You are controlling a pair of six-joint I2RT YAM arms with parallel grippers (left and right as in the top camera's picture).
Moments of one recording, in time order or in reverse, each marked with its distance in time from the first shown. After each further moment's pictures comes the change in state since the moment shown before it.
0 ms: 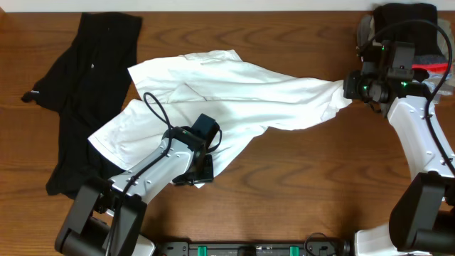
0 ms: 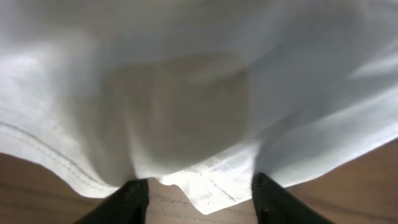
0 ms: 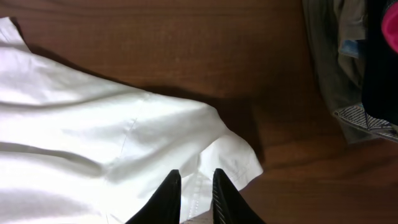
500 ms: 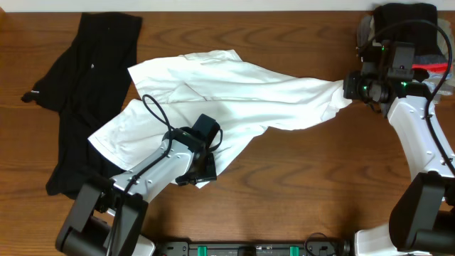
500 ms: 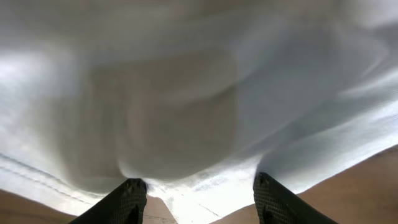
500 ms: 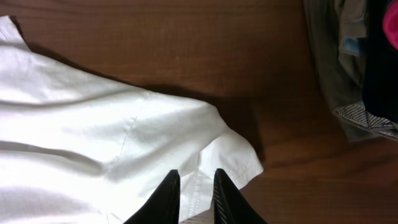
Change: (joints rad) left arm 0.000 0.007 -0.020 0.071 0.037 -0.050; right arm 0.000 0.000 0.000 -0.004 0.000 0.000
